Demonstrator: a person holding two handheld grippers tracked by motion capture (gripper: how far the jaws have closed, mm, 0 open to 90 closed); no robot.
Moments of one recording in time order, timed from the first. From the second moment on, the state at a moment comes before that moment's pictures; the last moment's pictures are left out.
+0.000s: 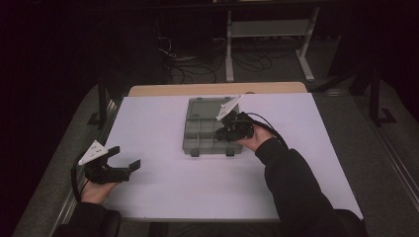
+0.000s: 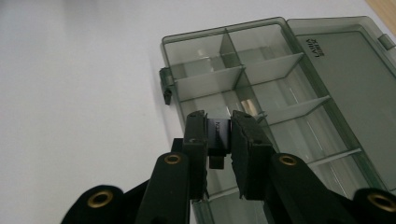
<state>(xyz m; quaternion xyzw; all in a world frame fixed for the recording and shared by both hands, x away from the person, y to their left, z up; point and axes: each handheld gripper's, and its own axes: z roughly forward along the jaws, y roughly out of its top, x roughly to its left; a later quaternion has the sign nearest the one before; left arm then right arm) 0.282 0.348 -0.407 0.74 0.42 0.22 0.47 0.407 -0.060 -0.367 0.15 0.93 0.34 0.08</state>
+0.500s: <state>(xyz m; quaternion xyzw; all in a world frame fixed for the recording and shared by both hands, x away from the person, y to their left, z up) 0.282 0.347 -0.407 0.74 0.42 0.22 0.47 0.423 -0.061 -0.381 0.16 0.93 0.32 0.08</state>
